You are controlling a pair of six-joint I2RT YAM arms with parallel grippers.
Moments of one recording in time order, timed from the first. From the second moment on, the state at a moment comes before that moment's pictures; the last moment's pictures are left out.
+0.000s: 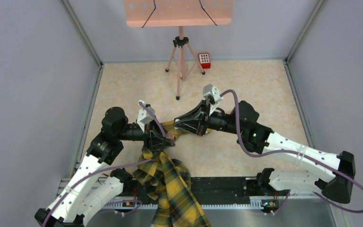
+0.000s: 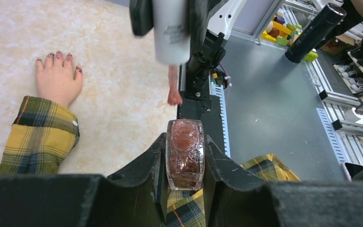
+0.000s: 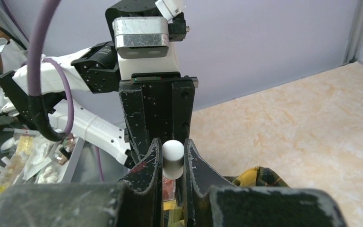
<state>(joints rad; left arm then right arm) -0.47 0.69 0.77 -0.24 1.11 -0.13 1.02 1.09 0.95 0.32 -0.38 0.31</state>
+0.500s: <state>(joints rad) -0.47 0.68 0.77 -0.24 0.98 -0.12 0.94 1.02 0.92 0.23 -0.14 0.33</state>
